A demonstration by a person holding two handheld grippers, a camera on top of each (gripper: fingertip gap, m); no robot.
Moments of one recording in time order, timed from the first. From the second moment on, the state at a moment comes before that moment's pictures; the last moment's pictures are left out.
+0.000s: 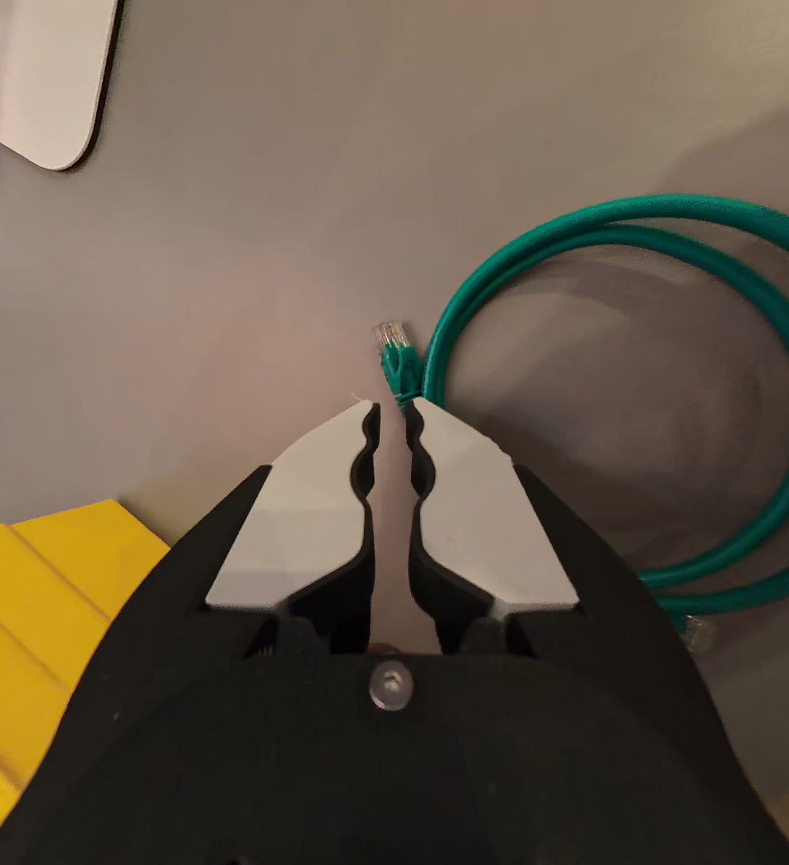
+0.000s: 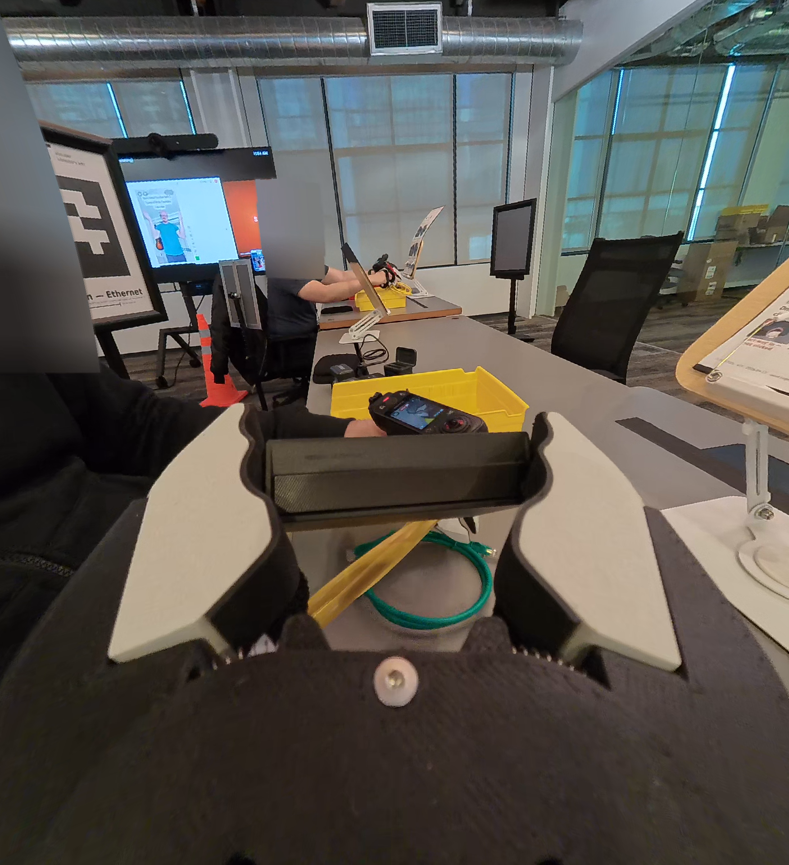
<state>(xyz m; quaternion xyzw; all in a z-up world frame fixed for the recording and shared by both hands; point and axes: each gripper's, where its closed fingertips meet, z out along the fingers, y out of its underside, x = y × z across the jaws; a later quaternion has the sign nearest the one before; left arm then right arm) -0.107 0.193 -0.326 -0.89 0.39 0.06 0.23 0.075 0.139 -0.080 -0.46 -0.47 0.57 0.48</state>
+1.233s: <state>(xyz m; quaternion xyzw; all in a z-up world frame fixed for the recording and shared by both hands) -0.086 0.206 -0.326 -0.89 0.37 0.01 0.27 0.078 0.139 -0.078 -0.46 -0.46 0.58 0.49</state>
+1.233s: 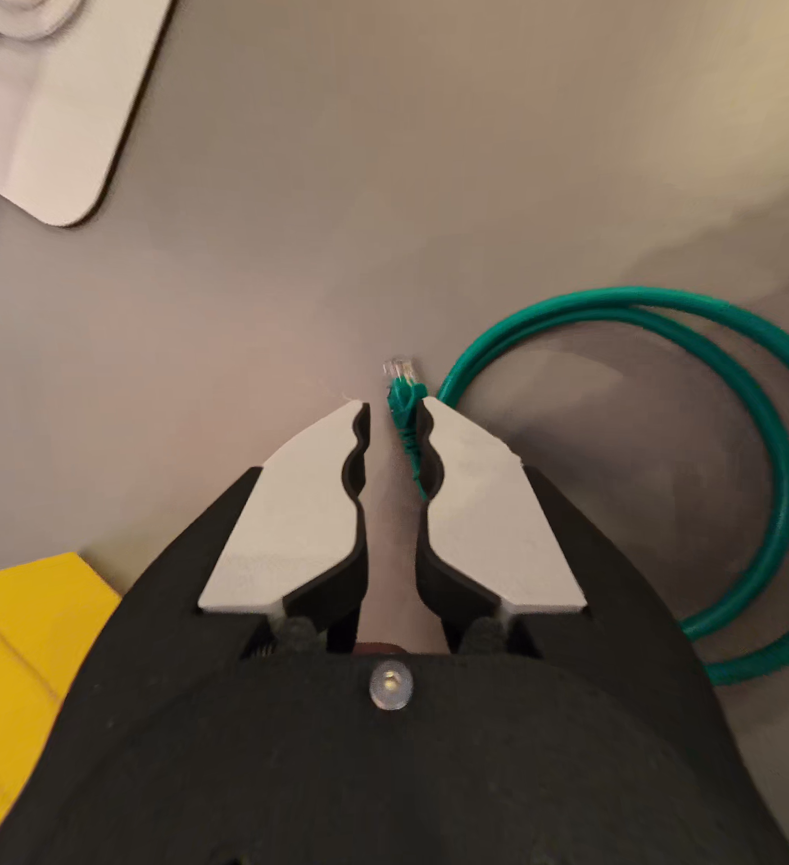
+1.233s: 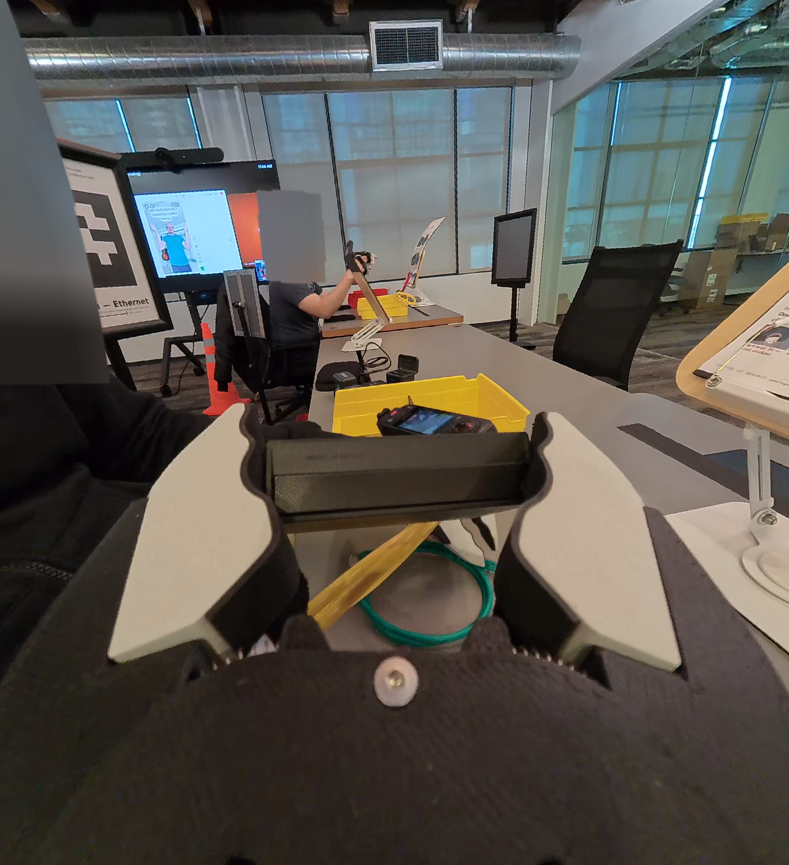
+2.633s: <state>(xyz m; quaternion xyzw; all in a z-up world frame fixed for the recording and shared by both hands) -0.096 0.203 -0.320 -0.91 0.25 -0.09 0.31 0.080 0.141 -0.081 -0.46 -0.46 0.58 0.49</state>
